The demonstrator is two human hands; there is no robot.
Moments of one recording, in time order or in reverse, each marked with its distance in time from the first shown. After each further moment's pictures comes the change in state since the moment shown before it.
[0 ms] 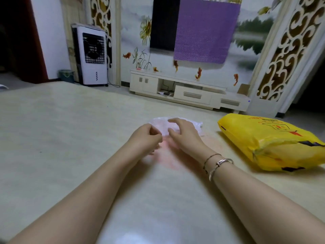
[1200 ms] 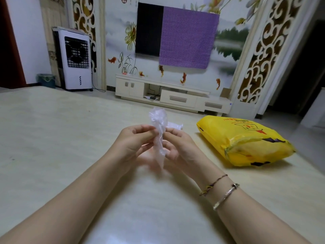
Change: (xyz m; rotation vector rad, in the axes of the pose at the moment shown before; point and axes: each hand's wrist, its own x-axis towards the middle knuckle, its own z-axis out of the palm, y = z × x) left_hand -0.032 0.025 0.018 -0.687 -0.131 0.031; right_hand -0.073 -0.037 -0.051 1.298 -0.136 0.277
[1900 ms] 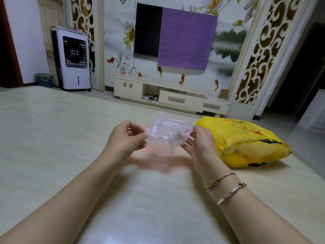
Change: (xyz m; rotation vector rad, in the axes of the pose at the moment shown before) left_hand 0.001 0.001 -0.007 0.291 0.180 0.141; right_hand 0.014 -0.012 -0.038 0.049 0.501 -0.120
